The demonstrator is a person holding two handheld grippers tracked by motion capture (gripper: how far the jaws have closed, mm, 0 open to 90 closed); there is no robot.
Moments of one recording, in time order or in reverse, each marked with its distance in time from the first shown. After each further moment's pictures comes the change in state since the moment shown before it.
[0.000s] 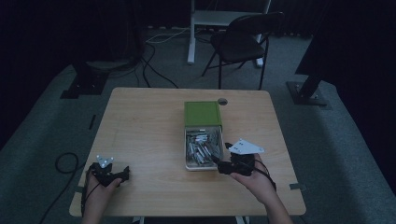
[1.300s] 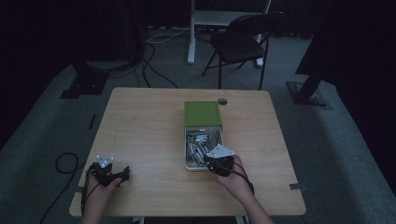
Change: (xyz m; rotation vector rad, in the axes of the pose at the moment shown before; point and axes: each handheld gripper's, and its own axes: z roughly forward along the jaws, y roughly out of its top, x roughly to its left) left arm 0.000 0.000 0.000 0.000 0.000 0.000; right arm 0.022 -0.023 0.064 0.156 -0.069 -0.101
